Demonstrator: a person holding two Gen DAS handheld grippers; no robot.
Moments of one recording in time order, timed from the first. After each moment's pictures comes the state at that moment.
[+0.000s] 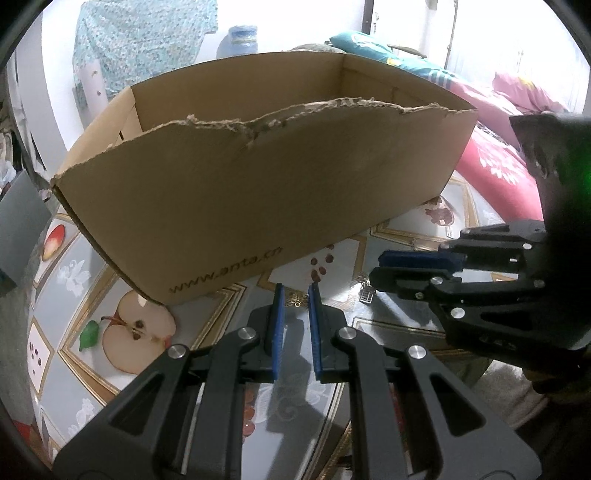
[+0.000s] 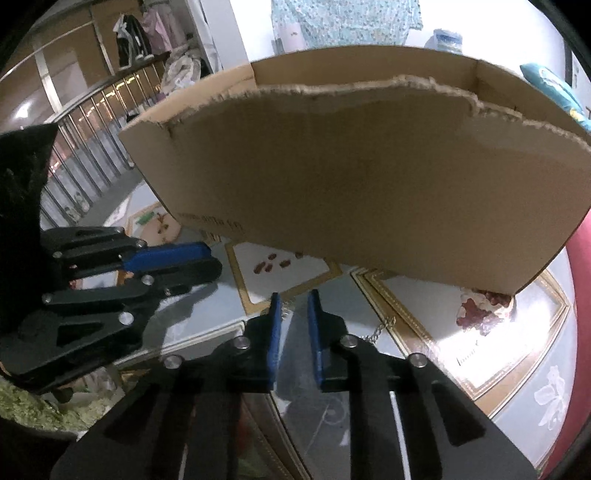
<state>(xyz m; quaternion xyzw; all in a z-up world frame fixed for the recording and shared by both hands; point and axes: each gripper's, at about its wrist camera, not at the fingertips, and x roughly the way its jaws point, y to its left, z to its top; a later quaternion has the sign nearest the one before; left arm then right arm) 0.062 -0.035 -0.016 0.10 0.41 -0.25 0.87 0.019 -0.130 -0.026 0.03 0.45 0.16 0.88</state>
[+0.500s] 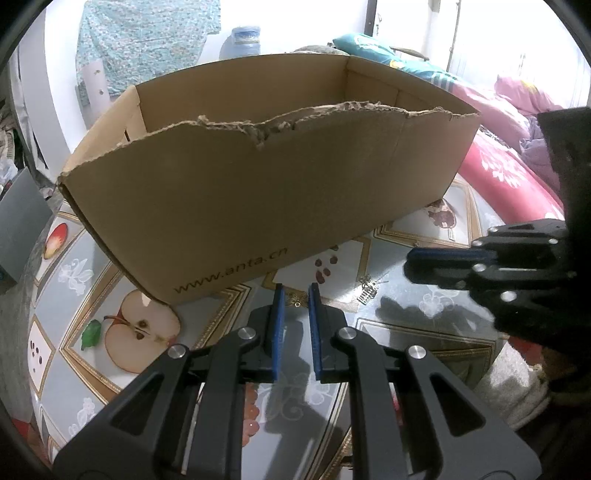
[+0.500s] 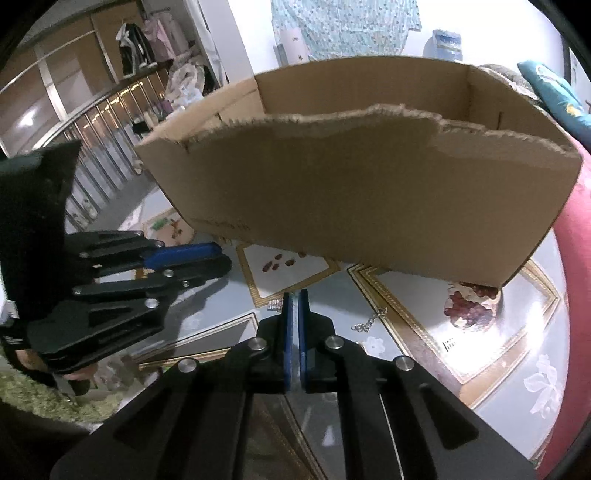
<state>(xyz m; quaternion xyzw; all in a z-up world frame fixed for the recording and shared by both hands) 0.064 -0.034 -0.015 0.09 0.41 -0.25 0.87 0.000 -0.146 -0.002 0.05 0.43 0.18 0.88</state>
